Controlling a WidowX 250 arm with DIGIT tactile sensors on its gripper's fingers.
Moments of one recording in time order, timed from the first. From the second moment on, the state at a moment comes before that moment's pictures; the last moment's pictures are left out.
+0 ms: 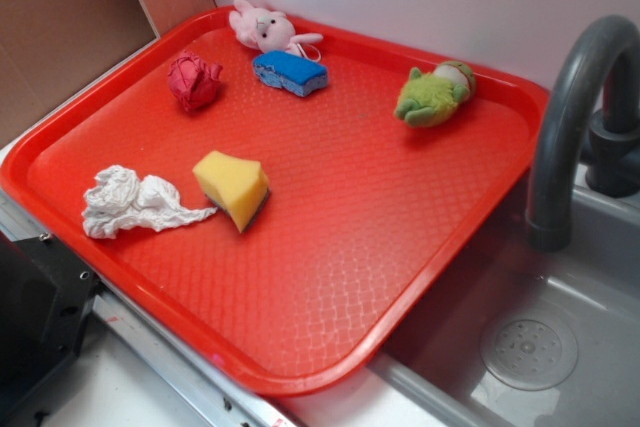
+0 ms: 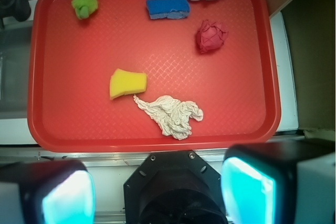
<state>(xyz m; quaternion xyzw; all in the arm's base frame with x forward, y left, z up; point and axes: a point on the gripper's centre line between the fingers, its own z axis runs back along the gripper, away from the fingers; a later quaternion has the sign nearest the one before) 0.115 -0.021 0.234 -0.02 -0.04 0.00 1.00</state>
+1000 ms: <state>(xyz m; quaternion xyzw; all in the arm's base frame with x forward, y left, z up) 0.178 0.017 0.174 -0.01 -0.12 0.36 0.93</state>
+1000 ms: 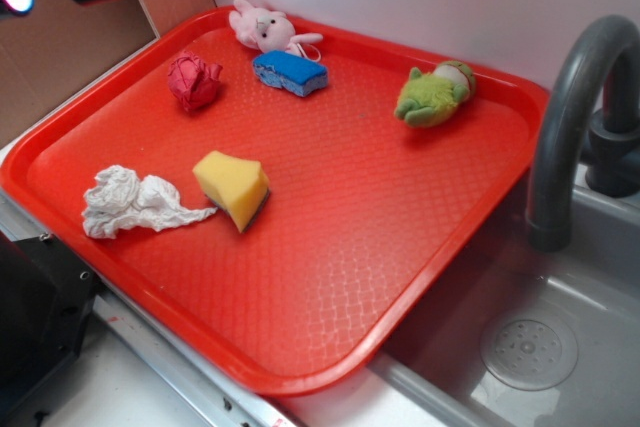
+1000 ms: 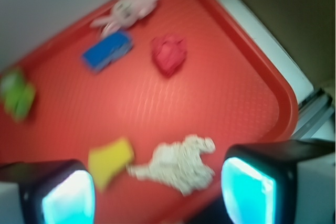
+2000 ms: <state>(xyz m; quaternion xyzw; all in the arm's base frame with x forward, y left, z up) 0.249 0.082 0.057 0.06 -0.14 0.60 0.79</state>
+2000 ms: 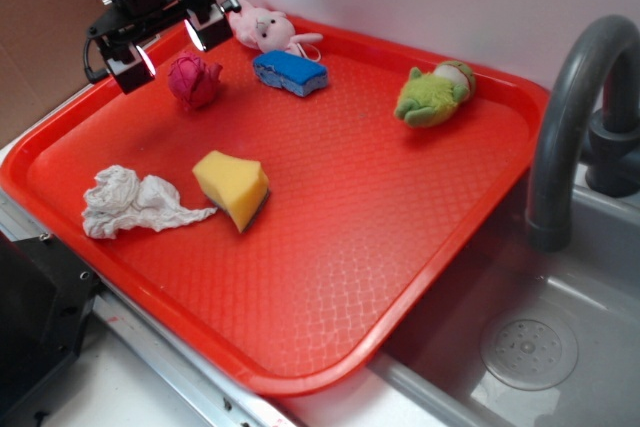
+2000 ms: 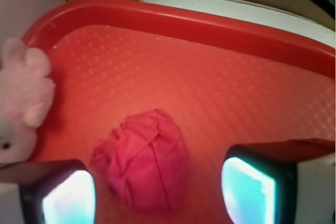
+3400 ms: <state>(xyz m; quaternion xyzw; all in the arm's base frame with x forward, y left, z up) 0.245 0.074 0.060 0.05 -0.06 0.54 0.84</state>
